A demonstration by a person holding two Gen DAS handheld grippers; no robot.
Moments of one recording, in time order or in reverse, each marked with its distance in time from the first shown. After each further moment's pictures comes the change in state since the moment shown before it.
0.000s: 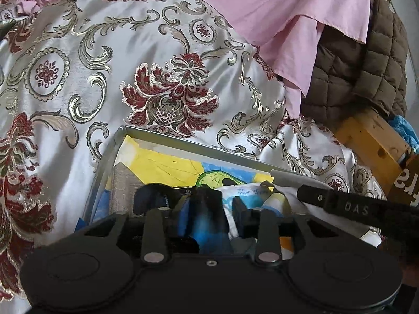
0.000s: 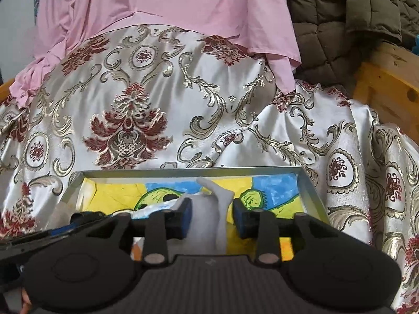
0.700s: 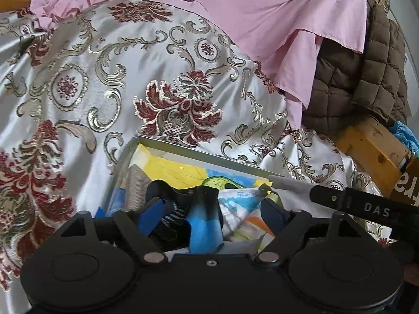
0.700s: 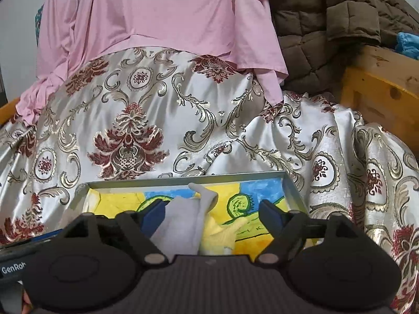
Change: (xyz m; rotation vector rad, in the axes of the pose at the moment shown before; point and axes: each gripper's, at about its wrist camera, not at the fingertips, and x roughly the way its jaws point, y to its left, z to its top) left arm -0.034 -0.008 -0.011 0.006 -0.073 0.055; right arm -0.030 -0.024 -0.011 0.053 -0.083 0.029
